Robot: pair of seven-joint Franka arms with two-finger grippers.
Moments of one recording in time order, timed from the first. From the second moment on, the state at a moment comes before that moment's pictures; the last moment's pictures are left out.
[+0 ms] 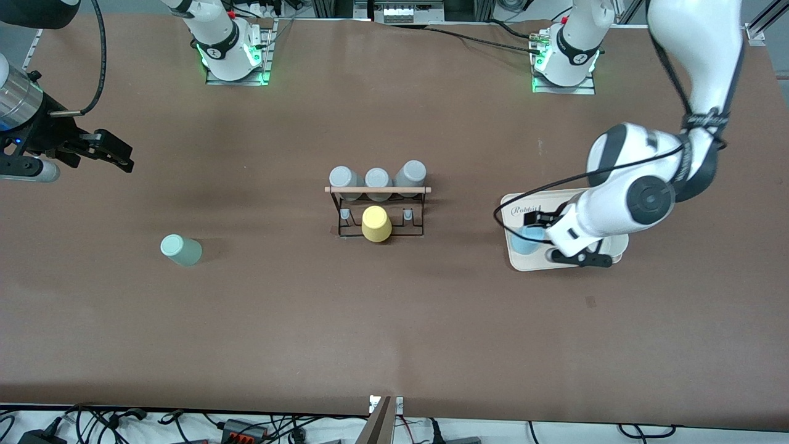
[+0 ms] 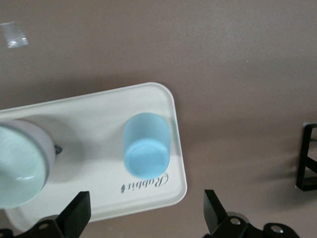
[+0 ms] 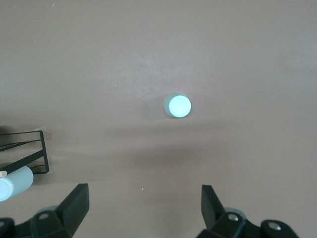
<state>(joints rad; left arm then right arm) -0.06 0.45 -0.21 -1.71 -0.04 1.98 -0.17 0.05 0.04 0.04 -1.58 -0.04 1.64 0.16</state>
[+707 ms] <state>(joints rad) -0.07 0.53 -0.21 -1.74 0.07 2.08 -0.17 0.05 0.04 0.04 -1.58 -0.04 1.64 0.16</state>
